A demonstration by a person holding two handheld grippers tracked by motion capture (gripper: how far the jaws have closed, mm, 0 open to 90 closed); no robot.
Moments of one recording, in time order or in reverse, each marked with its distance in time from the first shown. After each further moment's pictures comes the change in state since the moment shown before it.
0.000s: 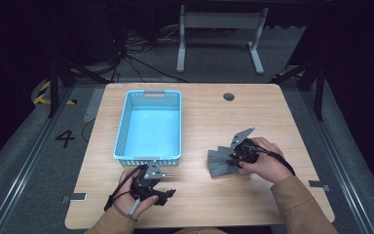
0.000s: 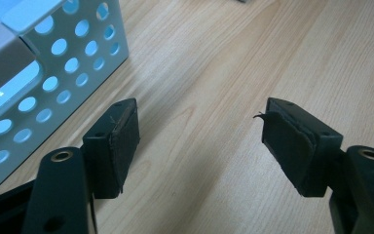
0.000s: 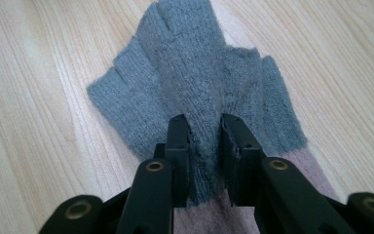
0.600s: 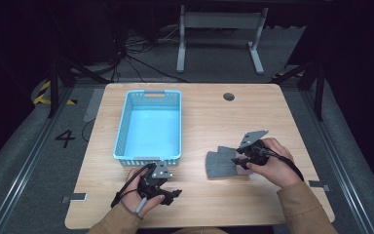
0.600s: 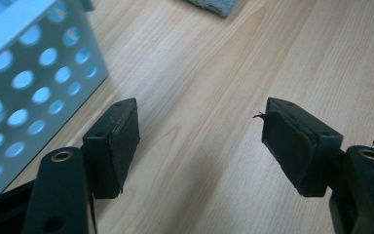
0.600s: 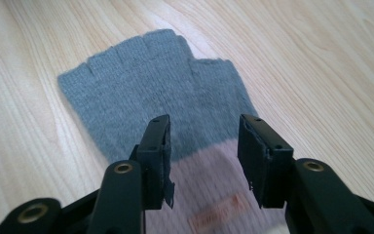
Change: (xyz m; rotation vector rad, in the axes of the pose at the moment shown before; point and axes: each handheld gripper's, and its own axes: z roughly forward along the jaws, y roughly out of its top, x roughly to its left) left arm -0.008 0.013 0.014 0.007 -0.035 0.046; right arm 0.002 -0.019 -0.022 -0.107 -0.110 0.045
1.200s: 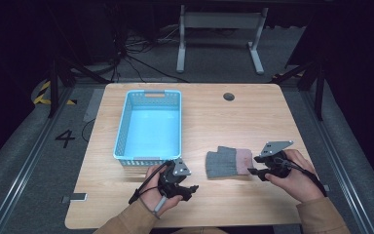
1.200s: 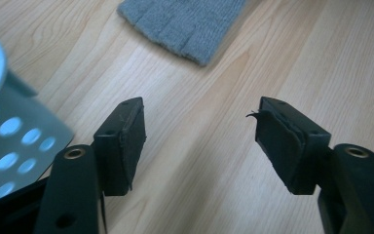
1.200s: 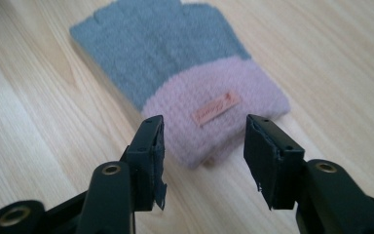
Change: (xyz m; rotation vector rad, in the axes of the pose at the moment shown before) left arm -0.020 0.037 0.029 -0.015 0.013 -0.008; right arm 0.008 -0.046 -0.036 -0.007 -0.027 0.089
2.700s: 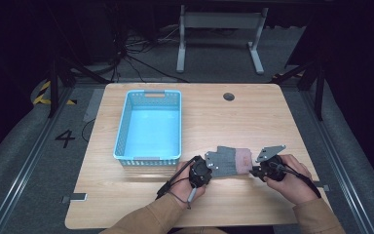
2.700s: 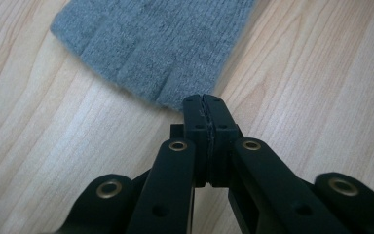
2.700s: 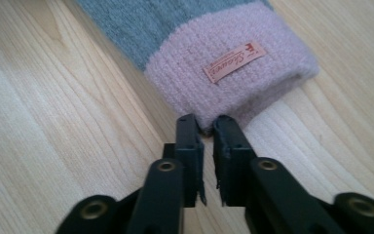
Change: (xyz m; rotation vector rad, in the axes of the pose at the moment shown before) left arm -0.010 0.039 0.068 0.150 0.013 0.061; right arm 0.005 -0.008 0.015 0.098 -0.001 -0.024
